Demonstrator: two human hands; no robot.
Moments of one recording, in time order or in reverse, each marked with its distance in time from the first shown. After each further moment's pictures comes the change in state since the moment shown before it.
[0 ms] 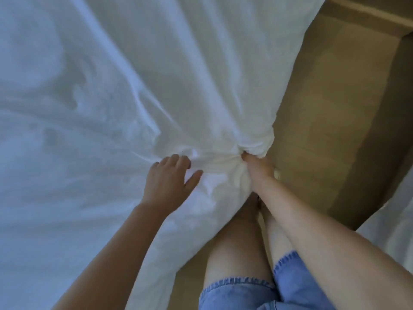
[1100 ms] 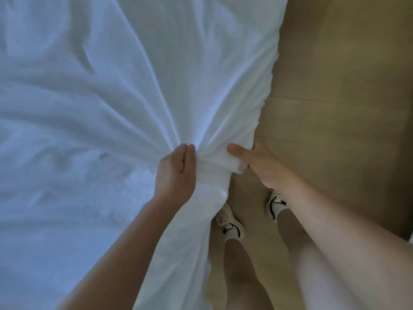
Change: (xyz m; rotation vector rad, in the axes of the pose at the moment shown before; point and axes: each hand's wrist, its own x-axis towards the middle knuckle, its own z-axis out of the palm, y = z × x) left_hand -0.136 0.003 0.052 -0.454 0.108 -0.263; right_hand -0.067 0.148 0.003 0.246 -0.764 -0.313
